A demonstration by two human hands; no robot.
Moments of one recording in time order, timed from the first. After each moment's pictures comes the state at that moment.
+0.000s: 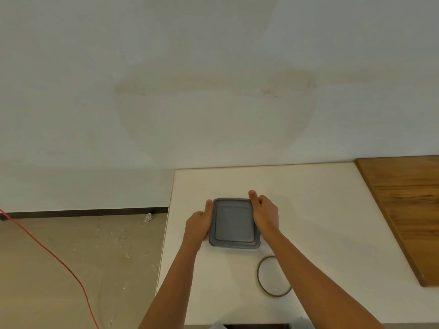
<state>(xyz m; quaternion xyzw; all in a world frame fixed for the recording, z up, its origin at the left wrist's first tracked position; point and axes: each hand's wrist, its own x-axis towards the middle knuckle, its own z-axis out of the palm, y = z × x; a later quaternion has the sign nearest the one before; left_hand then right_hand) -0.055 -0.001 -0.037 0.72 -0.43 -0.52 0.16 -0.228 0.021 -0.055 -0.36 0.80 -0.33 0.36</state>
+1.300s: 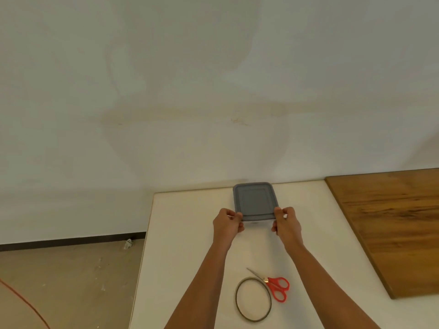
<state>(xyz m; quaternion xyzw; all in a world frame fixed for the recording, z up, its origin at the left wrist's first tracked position) -0.180 -0.009 -0.026 0.60 -0.44 -0.60 0.29 -0.333 0.049 -0.037 -0.25 0.78 -0.46 0.35</state>
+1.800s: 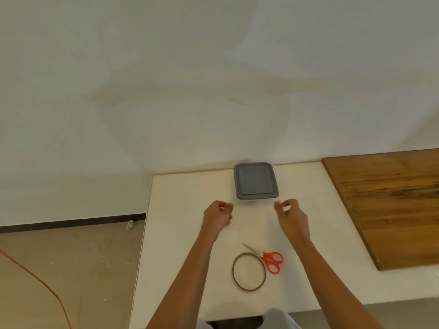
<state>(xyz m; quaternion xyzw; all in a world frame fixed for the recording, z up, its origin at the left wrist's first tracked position) -0.152 0.011 -0.031 0.63 -0.46 -0.58 0.22 -0.338 0.094 -0.033 -0.32 0.84 -0.32 0.30</state>
